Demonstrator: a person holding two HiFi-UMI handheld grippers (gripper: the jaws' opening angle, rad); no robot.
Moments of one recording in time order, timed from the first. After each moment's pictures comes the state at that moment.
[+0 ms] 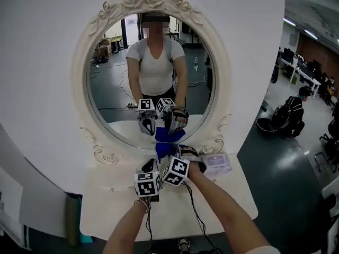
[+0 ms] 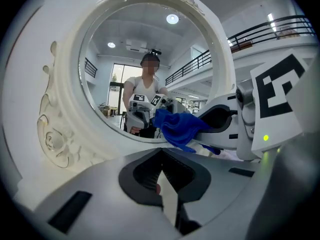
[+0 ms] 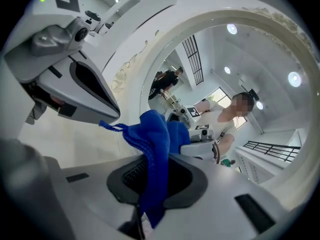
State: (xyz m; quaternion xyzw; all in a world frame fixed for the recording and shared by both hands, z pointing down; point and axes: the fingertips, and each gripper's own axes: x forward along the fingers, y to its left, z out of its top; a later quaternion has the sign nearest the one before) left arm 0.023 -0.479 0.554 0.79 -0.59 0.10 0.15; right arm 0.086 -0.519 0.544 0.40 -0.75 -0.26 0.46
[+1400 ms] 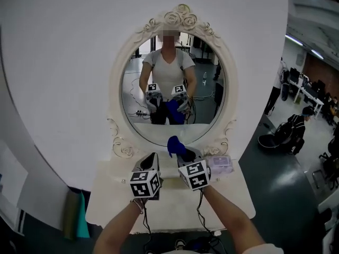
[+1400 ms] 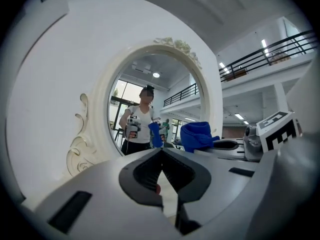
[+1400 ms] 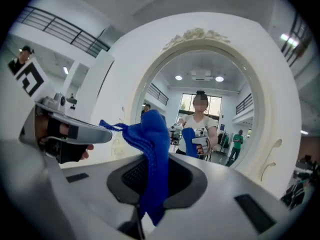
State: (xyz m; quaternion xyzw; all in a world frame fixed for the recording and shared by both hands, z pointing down) left arm -0.030 -0.386 0.432 0.81 -0.58 -0.02 0.11; right arm 0.068 -0.417 0.432 0.48 -0.86 -0.06 0.14
